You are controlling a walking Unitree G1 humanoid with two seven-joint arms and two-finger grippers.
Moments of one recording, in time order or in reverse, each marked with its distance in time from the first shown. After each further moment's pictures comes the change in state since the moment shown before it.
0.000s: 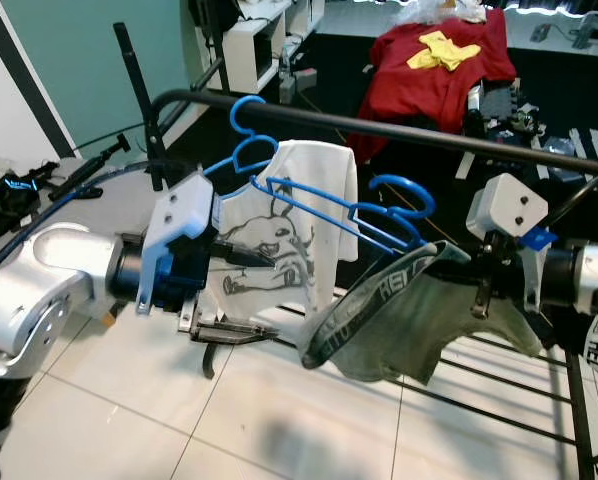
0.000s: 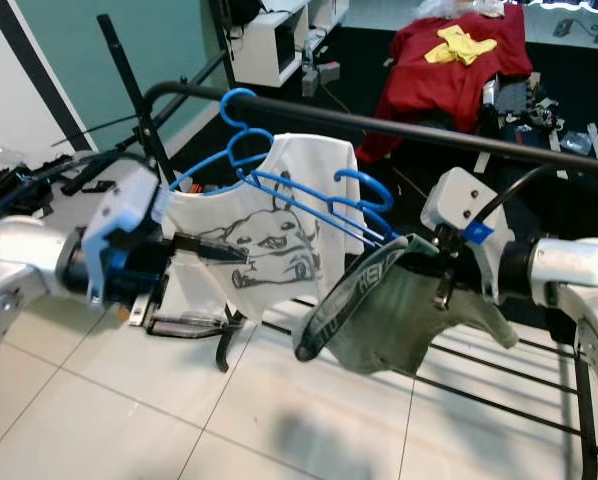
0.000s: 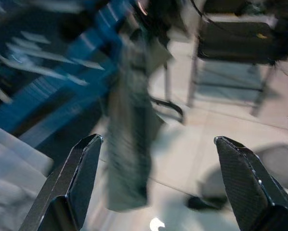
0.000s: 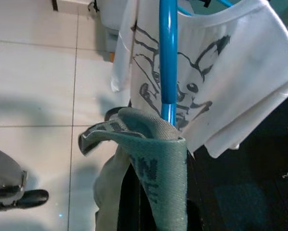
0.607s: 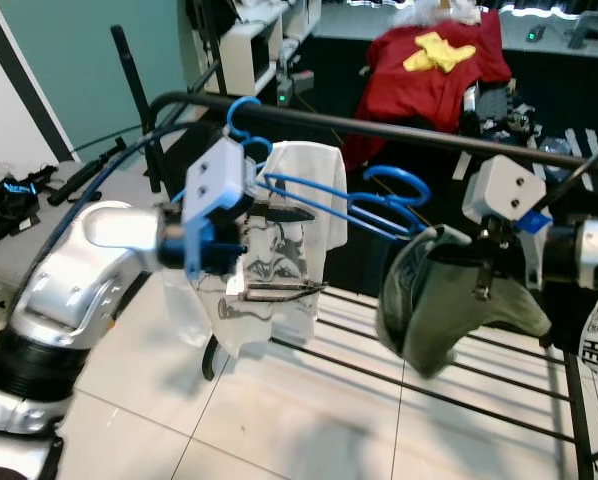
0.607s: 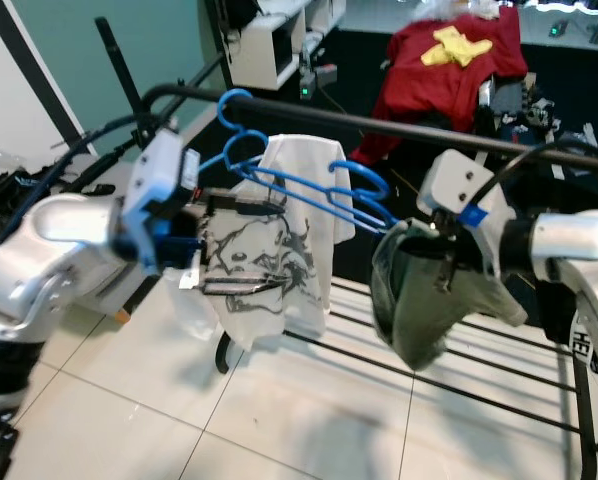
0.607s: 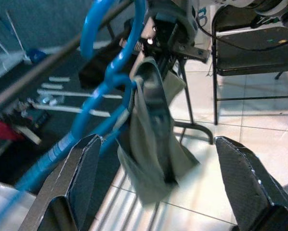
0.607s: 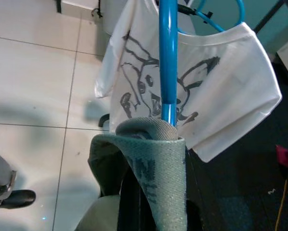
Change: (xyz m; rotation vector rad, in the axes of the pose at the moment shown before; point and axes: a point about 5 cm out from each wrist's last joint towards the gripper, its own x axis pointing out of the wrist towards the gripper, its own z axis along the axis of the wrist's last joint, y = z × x) left arm 0.048 0.016 0.002 0.155 -0.096 0.062; right arm 0.005 -0.011 0.022 -0.074 -0.044 0.042
